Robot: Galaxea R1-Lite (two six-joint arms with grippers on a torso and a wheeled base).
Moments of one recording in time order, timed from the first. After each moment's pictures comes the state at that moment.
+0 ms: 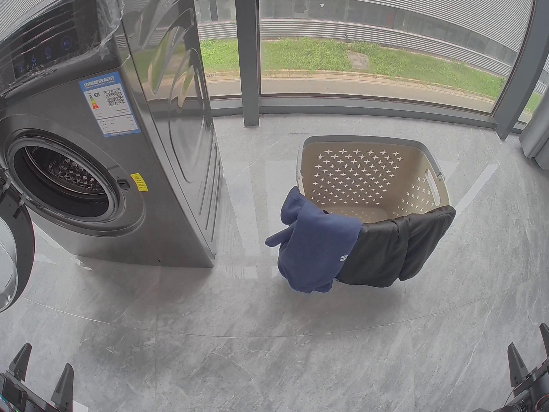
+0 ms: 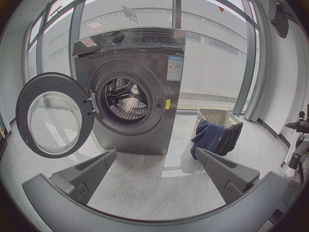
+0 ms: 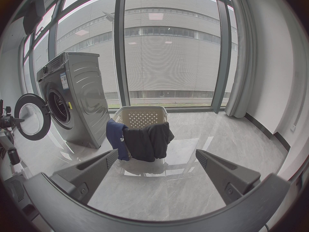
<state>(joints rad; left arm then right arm) -0.01 0.02 -0.02 0.01 0.01 -0.05 0.00 0.02 -0.02 0.00 -0.01 0.00</state>
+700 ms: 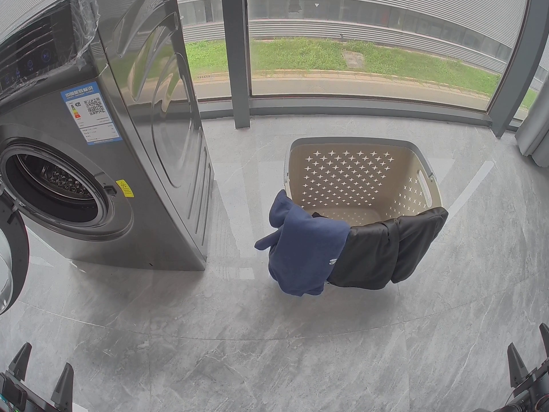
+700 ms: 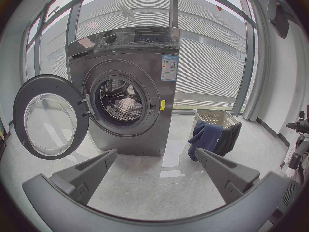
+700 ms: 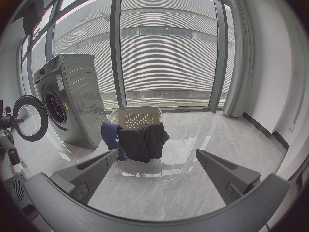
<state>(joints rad) -0.01 0.02 -0.02 0.01 0.01 -0.05 0.00 0.02 -0.02 0.00 -0.01 0.00</state>
